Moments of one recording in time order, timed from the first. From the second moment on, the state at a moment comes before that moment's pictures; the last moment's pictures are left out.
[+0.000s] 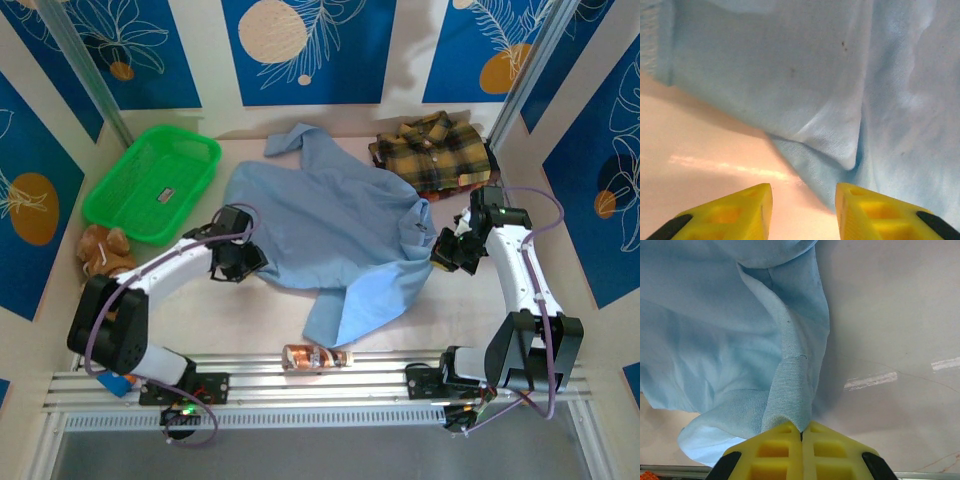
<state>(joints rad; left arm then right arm) -0.42 1.45 0.87 -0.60 0.15 -0.91 -0.14 1.29 1.06 -1.16 -0.35 0.37</state>
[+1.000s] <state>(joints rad) -0.48 1.64 0.90 -0.49 0.13 -0.96 -0.15 1.30 1.06 -1.14 -0.39 0.35</state>
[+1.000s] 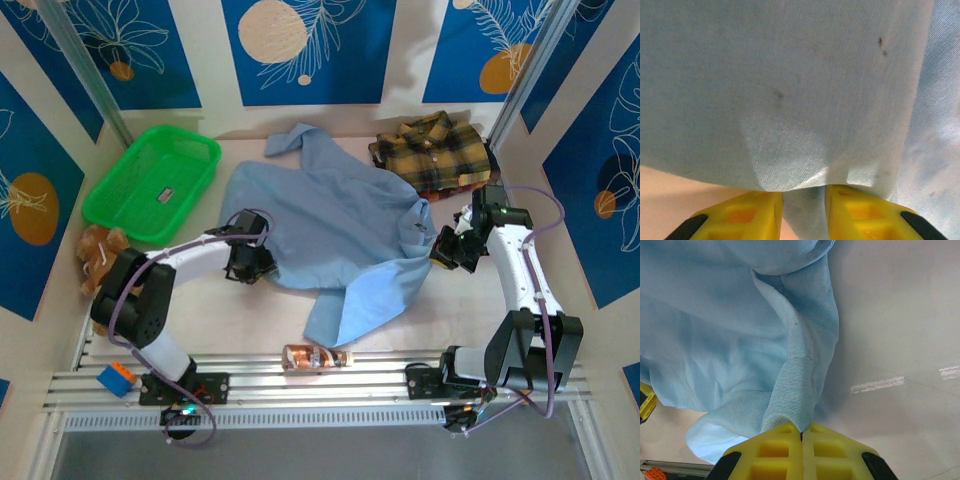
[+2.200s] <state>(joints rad) -0.52 1.47 0.95 -0.71 0.05 -0.92 -0.16 1.28 1.04 -1.12 -0.42 0.34</state>
